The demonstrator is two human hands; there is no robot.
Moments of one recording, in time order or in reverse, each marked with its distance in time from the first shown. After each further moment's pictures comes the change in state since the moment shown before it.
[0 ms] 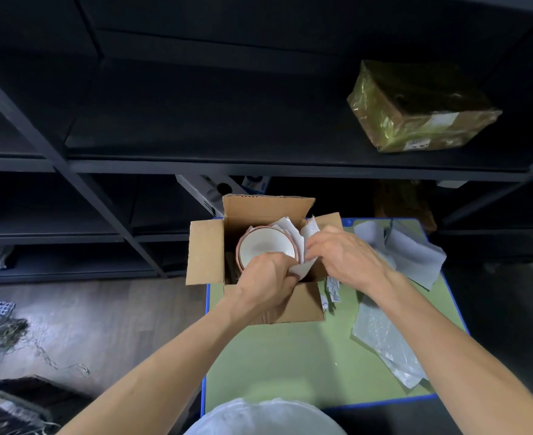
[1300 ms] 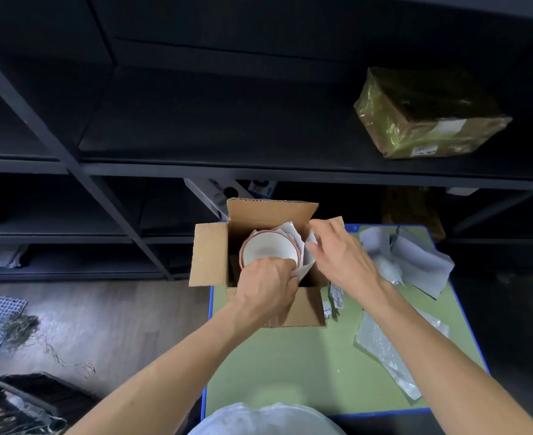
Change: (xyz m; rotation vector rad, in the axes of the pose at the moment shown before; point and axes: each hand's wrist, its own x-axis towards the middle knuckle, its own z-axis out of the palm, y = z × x) left_hand -0.006 0.005 0.004 0.244 0.110 -0.119; right_hand 0.008 -0.016 0.009 0.236 0.231 0.278
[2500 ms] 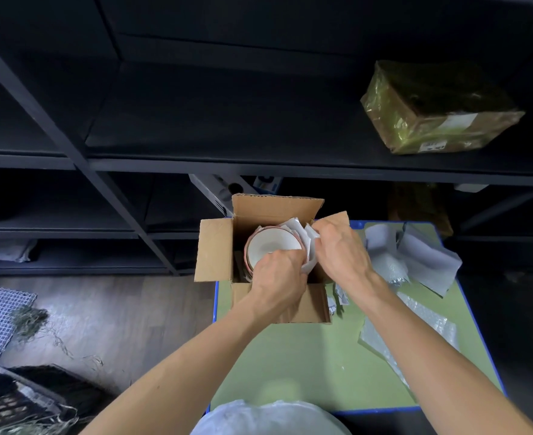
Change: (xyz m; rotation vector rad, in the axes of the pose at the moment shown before) left_hand 0.011 0.012 0.003 -0.137 -0.037 -0.067; right_hand 0.008 -0.026 -0.006 -0.063 -0.002 0.127
